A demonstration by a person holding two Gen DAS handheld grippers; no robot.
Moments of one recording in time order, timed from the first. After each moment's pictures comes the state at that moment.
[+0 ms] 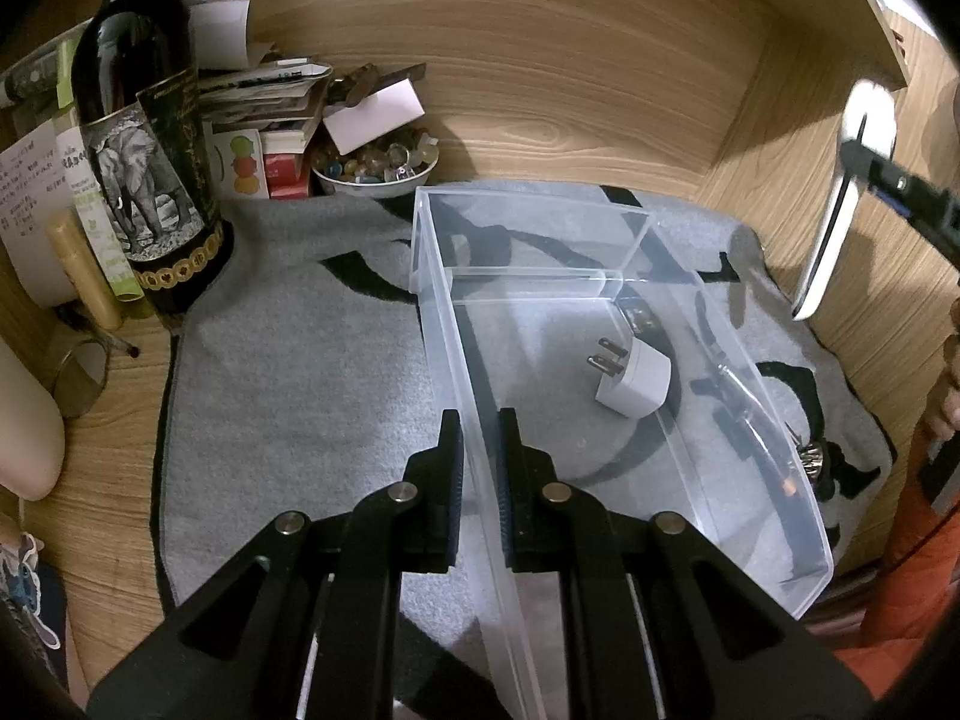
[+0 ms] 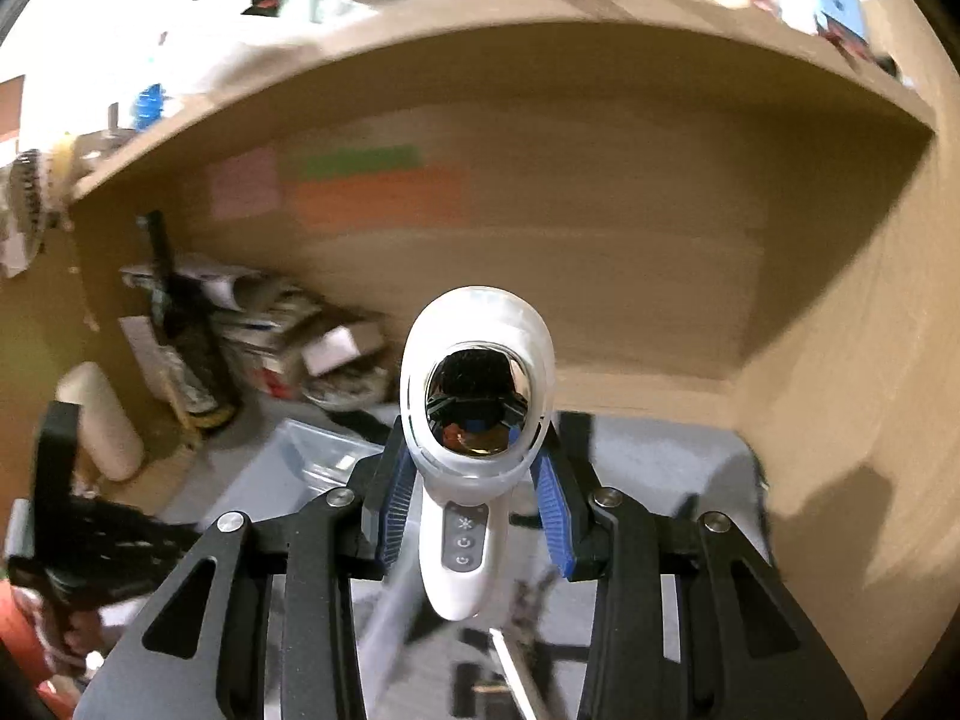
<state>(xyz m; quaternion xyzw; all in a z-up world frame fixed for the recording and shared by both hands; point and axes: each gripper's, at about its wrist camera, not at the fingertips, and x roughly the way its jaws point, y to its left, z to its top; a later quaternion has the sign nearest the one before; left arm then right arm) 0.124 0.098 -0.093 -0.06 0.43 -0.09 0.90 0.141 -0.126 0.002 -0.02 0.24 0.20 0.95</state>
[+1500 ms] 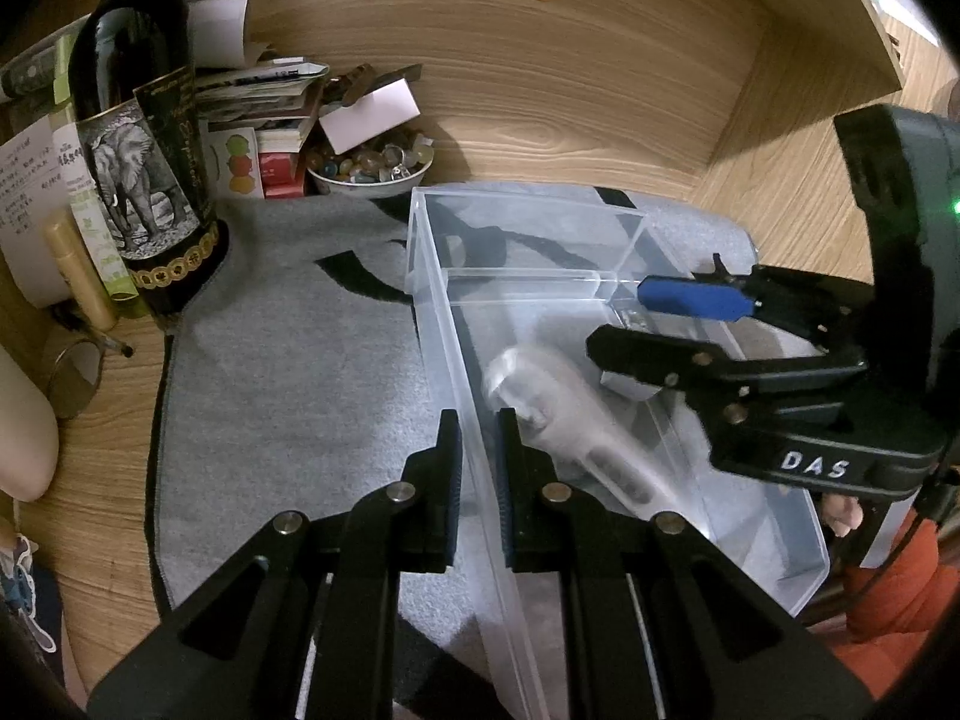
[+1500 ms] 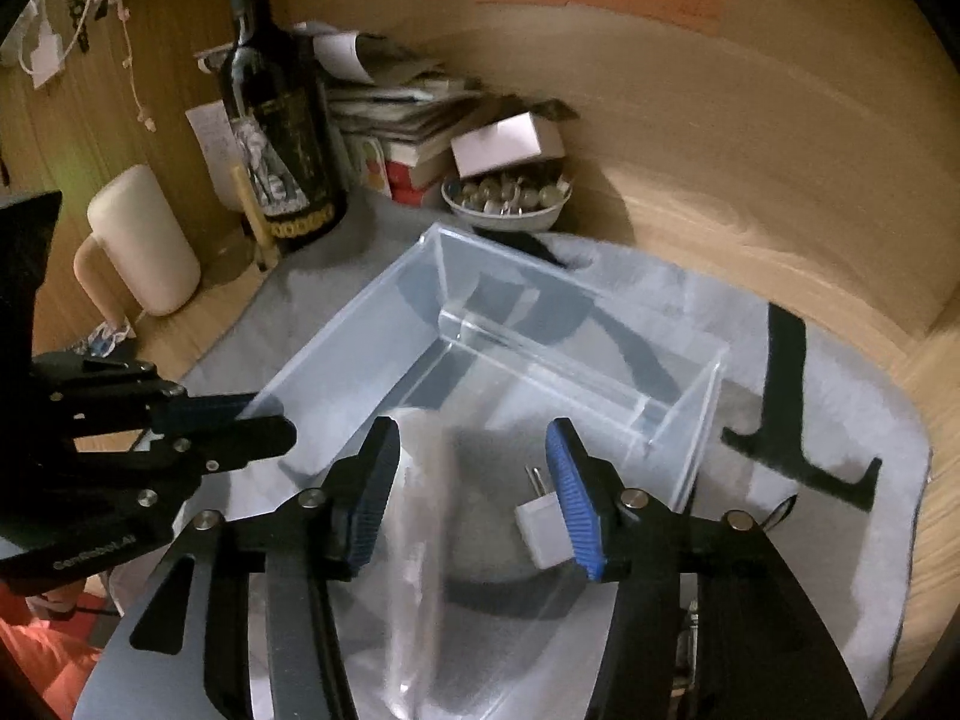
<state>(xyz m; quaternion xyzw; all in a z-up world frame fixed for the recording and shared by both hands) 0.125 0.100 -0.092 -0.06 0.43 -0.10 0.90 0.168 -0.025 -0.085 -0.11 0.41 0.30 0.86</state>
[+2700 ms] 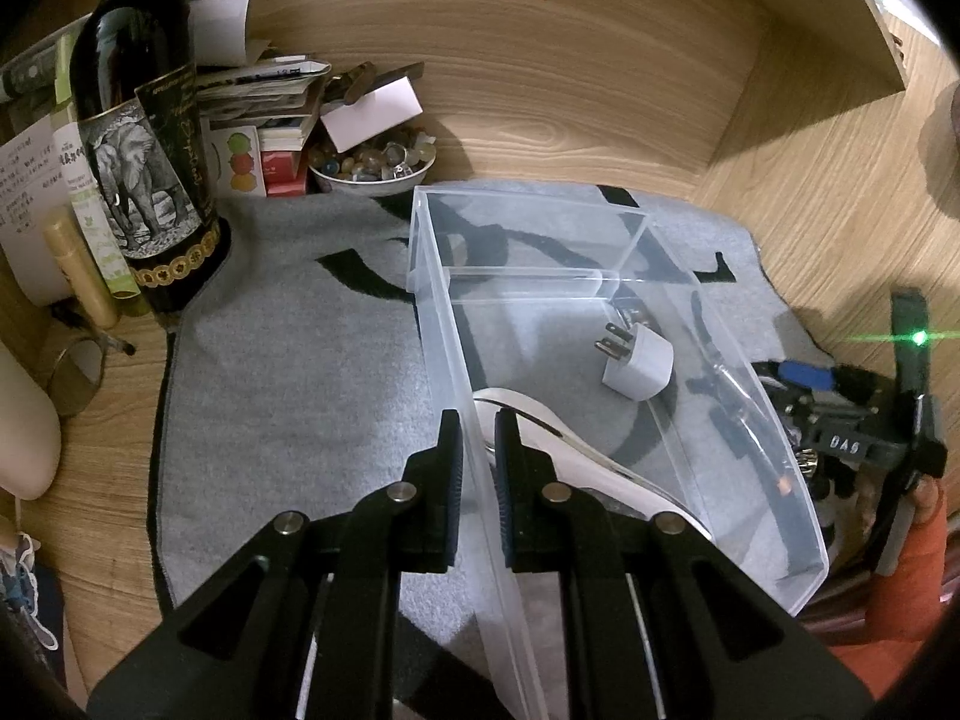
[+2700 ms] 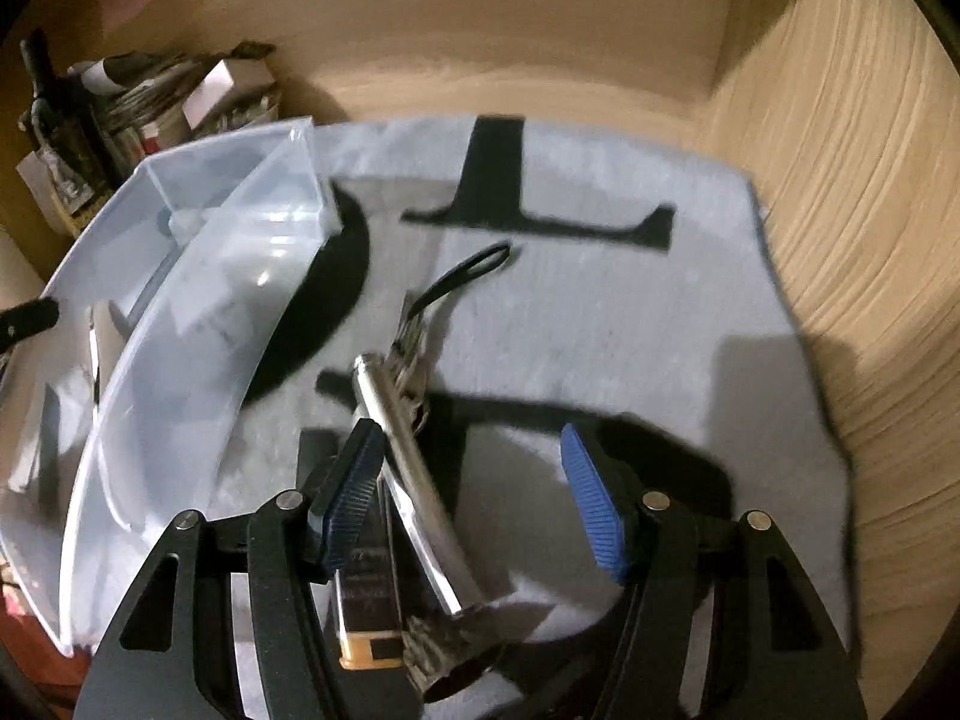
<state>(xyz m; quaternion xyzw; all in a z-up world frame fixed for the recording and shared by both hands) 0.125 0.099 -0.092 -0.06 0.43 -0.09 0.90 0.145 -0.172 -0.136 -0.03 0.47 0.11 0.87</state>
